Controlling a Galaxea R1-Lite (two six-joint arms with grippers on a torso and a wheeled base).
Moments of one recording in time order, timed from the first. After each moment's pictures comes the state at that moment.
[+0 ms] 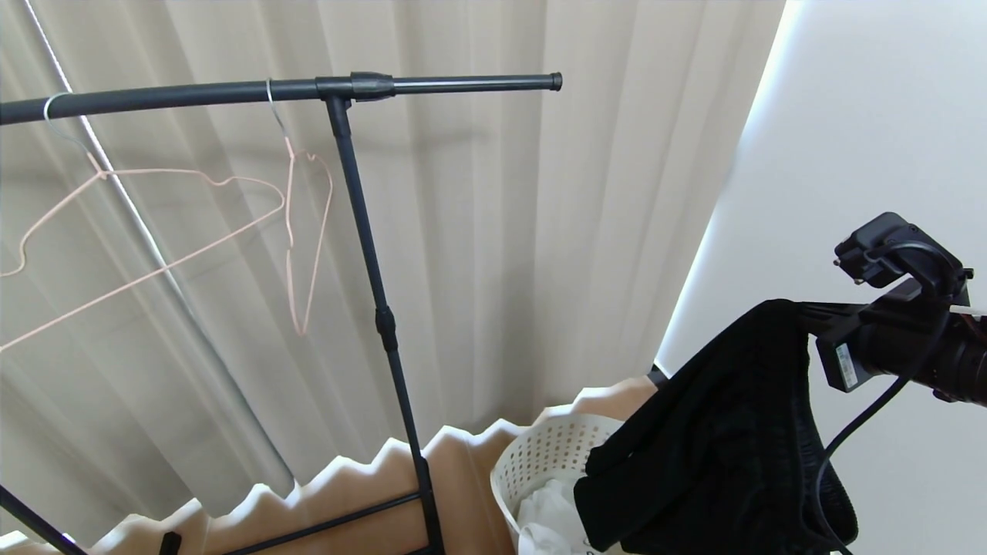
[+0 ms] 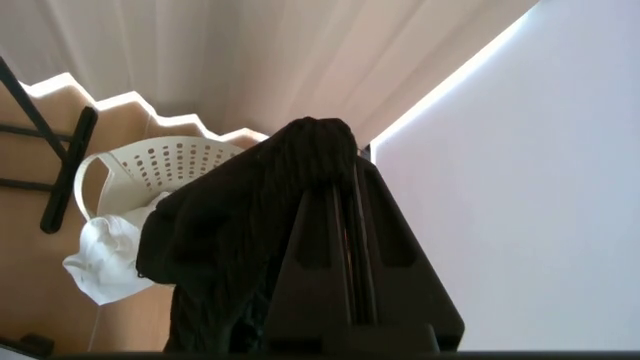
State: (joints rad) left arm 0.00 0.01 0.00 0.00 -0.06 0.03; right arm 0.17 1.40 -0.70 -0.31 -0.03 -0.37
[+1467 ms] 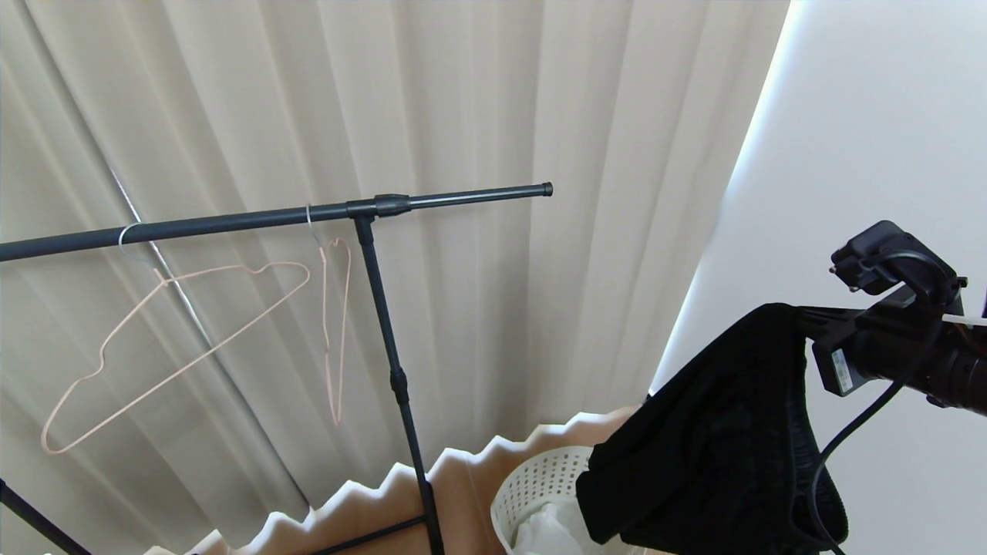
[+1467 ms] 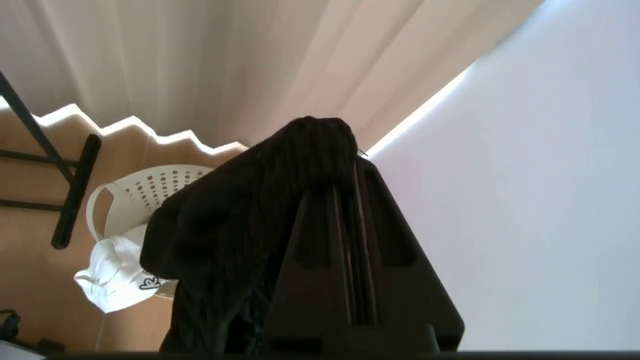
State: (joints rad) left arm 0.00 0.01 0.00 0.00 -0.06 0.03; right arm 0.17 1.41 -0.66 -0.38 -0.03 -0.37
